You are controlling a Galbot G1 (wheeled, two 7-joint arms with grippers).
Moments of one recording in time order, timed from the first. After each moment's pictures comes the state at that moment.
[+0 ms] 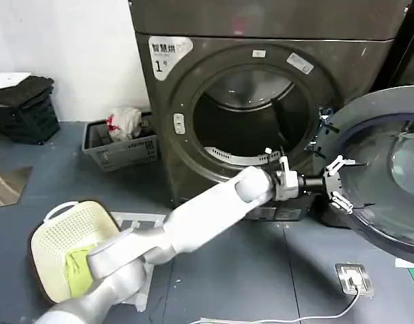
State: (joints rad) left arm 0.14 -1.55 0.56 -1.17 -0.37 -0.26 0.55; right arm -1.92 1.61 1.95 1.69 0.44 0.00 0.21
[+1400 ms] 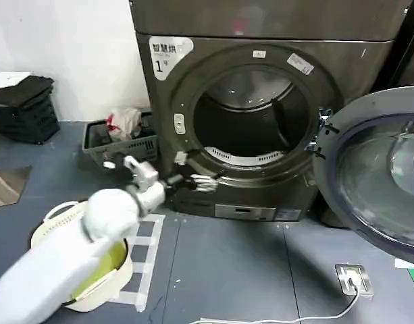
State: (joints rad) left arm 0.70 -0.76 -0.07 -2.09 -0.79 0.57 -0.05; right arm -1.91 1.56 1.99 1.57 0.33 -0.04 0.23
